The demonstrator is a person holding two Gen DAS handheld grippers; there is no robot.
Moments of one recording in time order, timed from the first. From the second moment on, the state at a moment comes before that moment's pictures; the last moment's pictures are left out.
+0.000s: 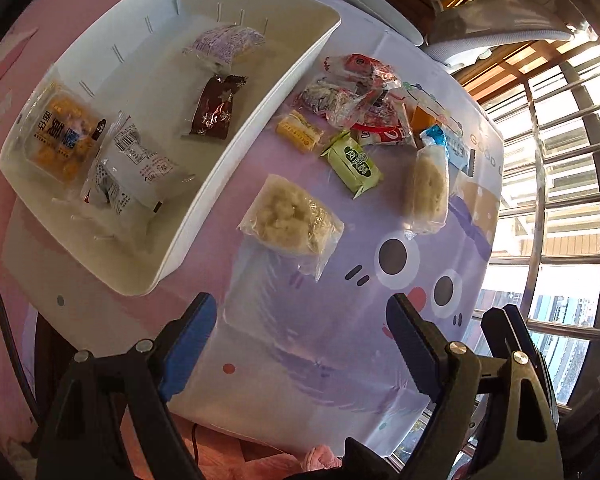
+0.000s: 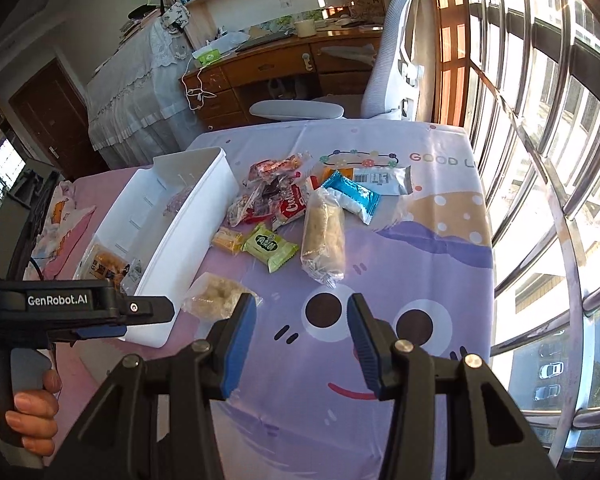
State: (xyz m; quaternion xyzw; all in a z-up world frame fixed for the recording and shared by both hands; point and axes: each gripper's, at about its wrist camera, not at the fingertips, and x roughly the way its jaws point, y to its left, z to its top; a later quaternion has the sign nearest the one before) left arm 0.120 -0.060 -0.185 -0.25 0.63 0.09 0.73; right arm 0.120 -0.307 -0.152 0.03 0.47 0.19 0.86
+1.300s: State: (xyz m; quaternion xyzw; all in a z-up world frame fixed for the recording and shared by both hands) left arm 0.195 -0.054 -0.301 -0.28 0.68 0.21 0.65; right arm 0.209 -0.269 -0.269 -0.03 0.46 0.22 0.86
